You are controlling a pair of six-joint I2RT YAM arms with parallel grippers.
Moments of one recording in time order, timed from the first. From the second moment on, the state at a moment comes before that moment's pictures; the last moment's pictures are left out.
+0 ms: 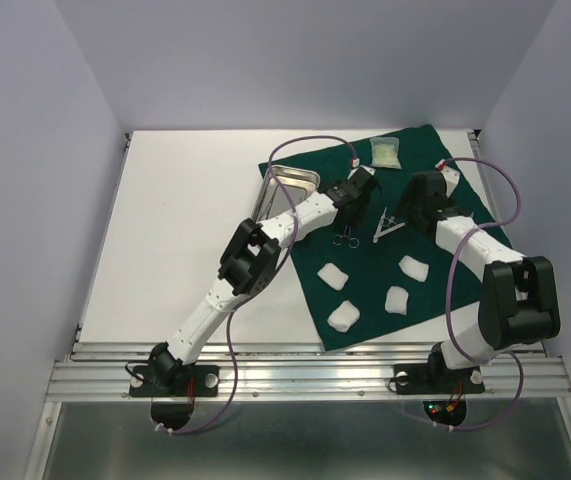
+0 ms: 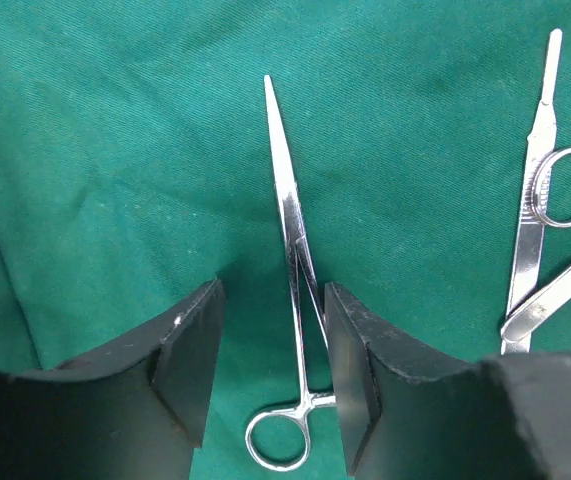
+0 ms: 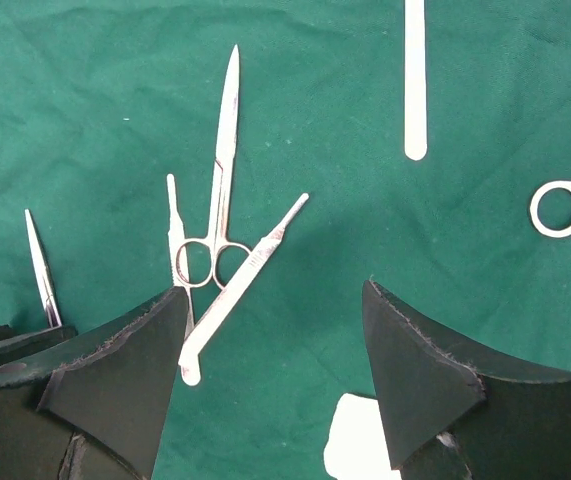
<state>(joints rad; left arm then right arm) -0.85 2.57 2.32 -0.69 -0.25 -0.36 0.13 1.52 0.95 -0.19 0.37 0.52</state>
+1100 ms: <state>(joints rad) -0.88 2.47 2.28 -0.70 -0.31 -0.28 0.13 1.46 0.95 -0.19 0.36 0.52</state>
